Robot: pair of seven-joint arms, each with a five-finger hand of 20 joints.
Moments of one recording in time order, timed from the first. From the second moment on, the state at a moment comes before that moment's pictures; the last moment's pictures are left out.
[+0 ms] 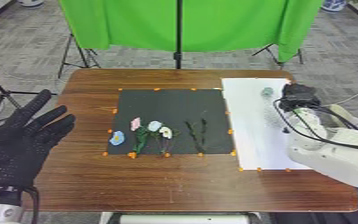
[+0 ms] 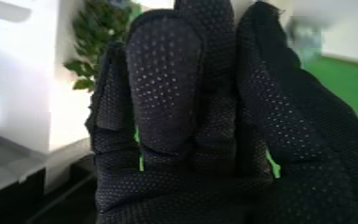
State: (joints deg) left arm 151.0 -52.5 -111.9 -142.4 26.8 12.5 20.6; right arm -26.2 -34.0 -11.7 -84.1 -111.3 23.6 54.1
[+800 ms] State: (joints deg) left arm 144.4 -51.0 -111.5 -141.1 27.6 10.5 16.5; right arm -19.5 -57.1 -12.9 -89.9 -103.6 33.7 45.8
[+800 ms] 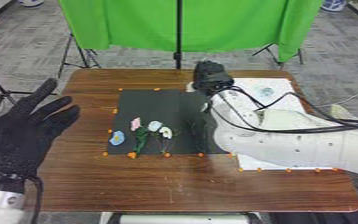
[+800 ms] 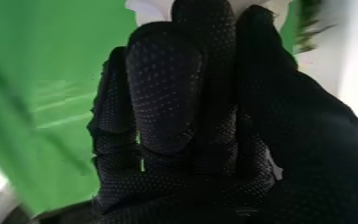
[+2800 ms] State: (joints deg) left arm 144.6 -52.0 -112.6 -141.0 27.9 8.9 13.6; right arm -17.3 -45.0 -12.3 -100.9 -107.5 25.6 51.8
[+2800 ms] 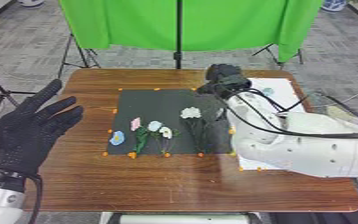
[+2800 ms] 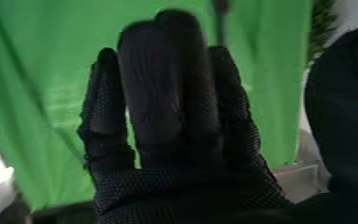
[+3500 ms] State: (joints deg) left arm 144.4 -51.6 -111.6 -141.0 27.9 9.3 15.1; right arm -21.2 -35.8 -0.4 -79.4 -97.3 -2.6 40.9
